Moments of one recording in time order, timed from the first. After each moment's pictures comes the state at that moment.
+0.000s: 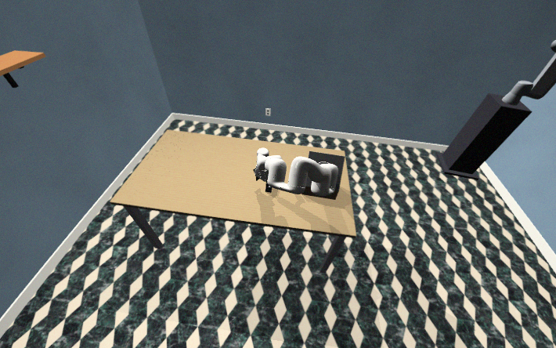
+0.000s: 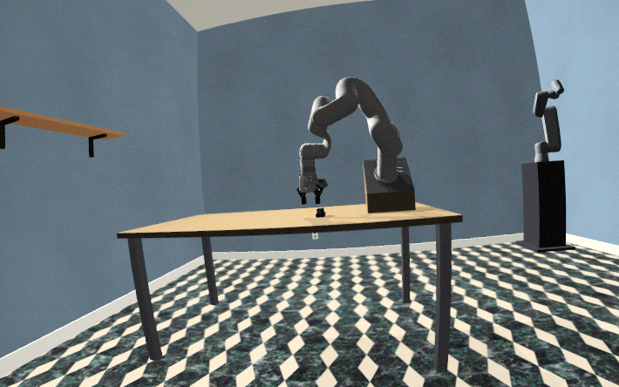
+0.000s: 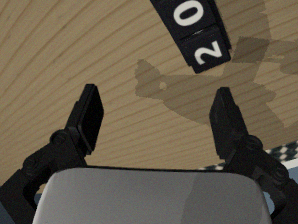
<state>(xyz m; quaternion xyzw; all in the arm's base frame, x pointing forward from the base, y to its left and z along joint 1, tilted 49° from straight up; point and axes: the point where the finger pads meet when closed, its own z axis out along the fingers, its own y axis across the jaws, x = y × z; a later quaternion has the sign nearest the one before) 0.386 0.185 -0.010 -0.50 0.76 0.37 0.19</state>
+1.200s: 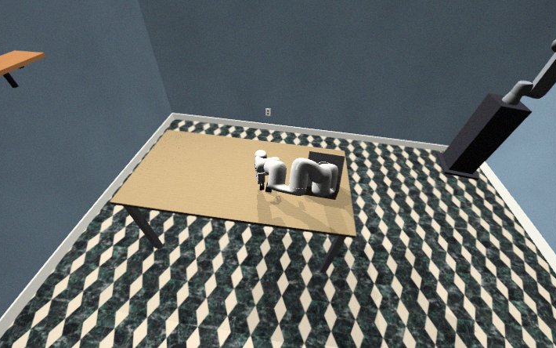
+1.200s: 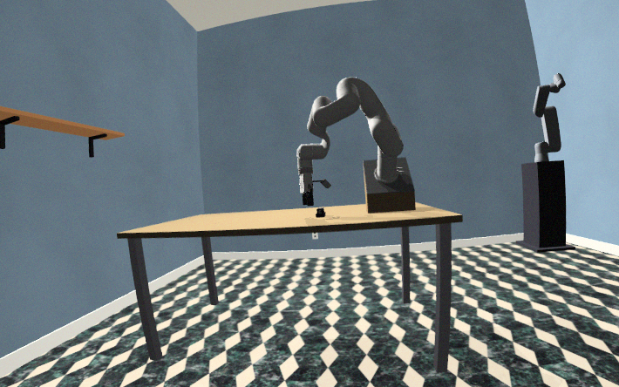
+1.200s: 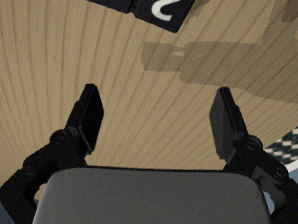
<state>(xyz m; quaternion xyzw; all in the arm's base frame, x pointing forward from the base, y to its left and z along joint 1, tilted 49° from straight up) 0.396 0.201 0.002 -0.24 0.88 0.41 0.07</state>
